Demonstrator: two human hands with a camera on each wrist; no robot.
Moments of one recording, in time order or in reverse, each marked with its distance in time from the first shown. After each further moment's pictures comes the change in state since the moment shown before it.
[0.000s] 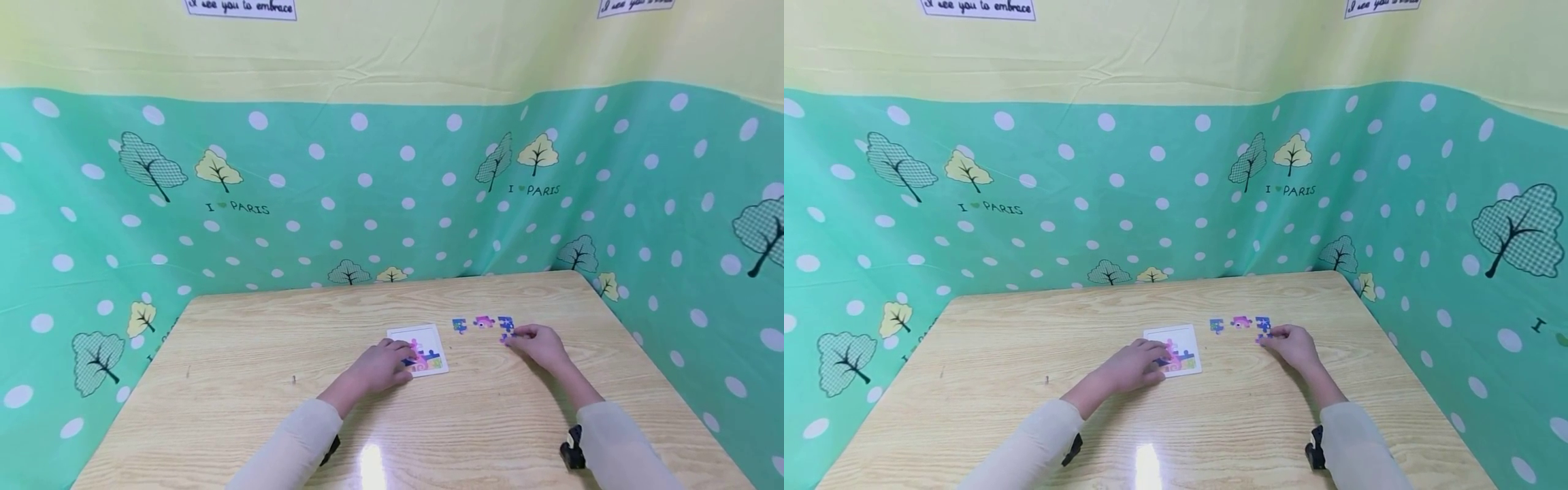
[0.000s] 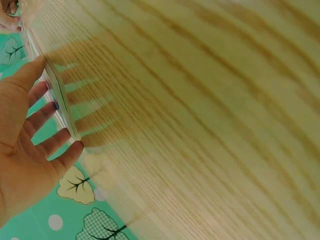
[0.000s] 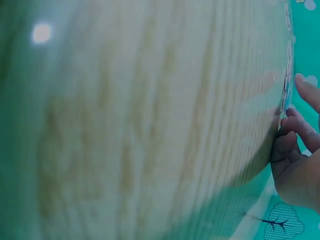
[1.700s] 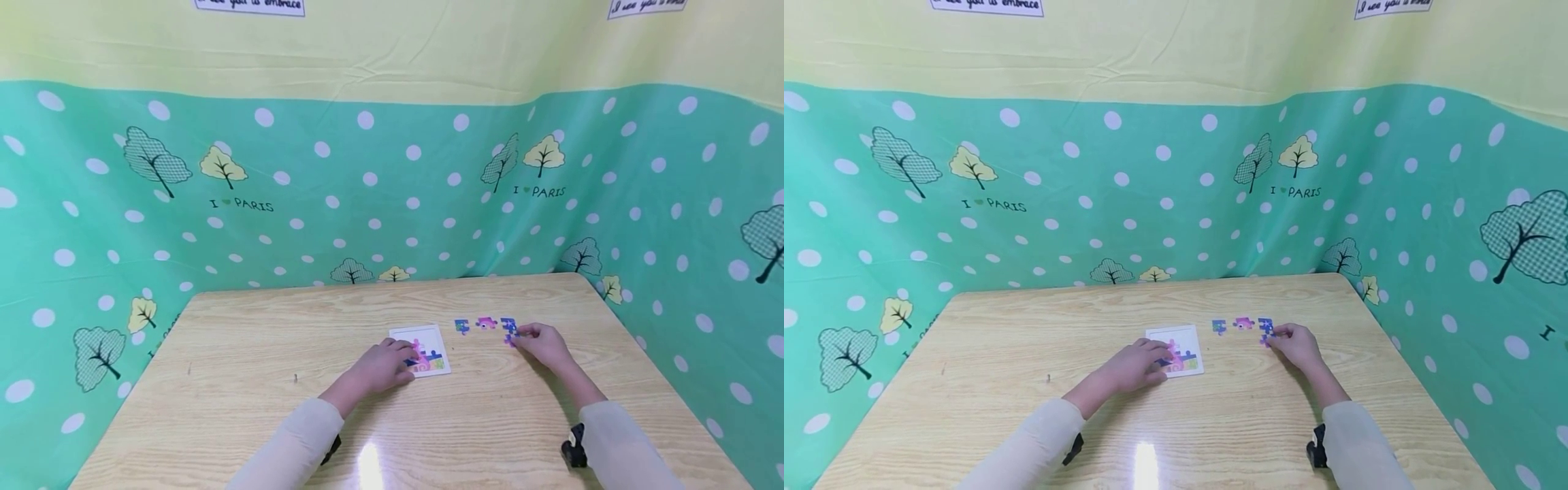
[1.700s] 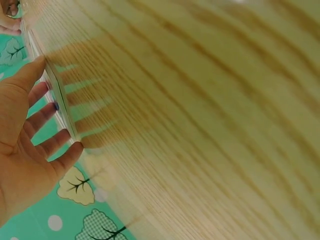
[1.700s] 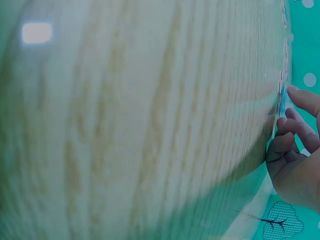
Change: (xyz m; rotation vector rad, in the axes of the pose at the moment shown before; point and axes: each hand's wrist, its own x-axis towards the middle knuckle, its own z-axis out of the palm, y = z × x) left_hand 0.000 -0.001 0.000 0.003 0.015 0.011; right_hand 0.003 -0.009 -0.004 -0.037 -0.004 0.013
